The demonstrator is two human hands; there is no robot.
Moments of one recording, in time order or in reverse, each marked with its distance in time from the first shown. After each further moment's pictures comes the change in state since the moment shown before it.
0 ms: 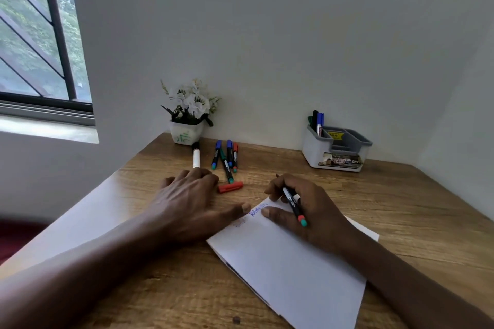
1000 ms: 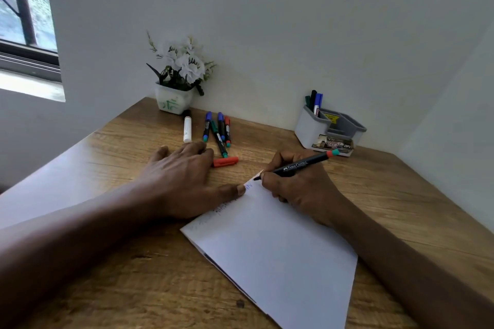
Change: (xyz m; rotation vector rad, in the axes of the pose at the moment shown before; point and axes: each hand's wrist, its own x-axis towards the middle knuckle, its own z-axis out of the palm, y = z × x) left_hand 0.008 -0.002 0.002 0.005 -0.158 0.042; right_hand 0.018 -0.025 0.010 0.287 0.048 0.220
